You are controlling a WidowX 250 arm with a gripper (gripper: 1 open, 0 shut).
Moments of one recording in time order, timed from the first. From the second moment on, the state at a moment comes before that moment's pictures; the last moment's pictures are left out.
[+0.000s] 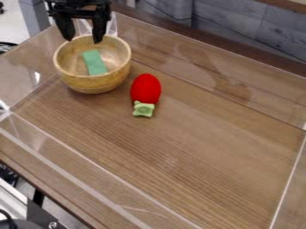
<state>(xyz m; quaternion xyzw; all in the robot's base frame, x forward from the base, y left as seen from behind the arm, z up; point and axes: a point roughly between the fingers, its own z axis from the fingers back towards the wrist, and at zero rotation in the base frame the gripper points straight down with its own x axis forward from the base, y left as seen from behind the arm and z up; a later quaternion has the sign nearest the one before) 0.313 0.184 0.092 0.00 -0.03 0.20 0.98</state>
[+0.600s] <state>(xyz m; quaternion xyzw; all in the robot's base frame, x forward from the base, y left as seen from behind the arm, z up) 0.308 0.158 0.083 0.01 -0.02 0.23 0.97</state>
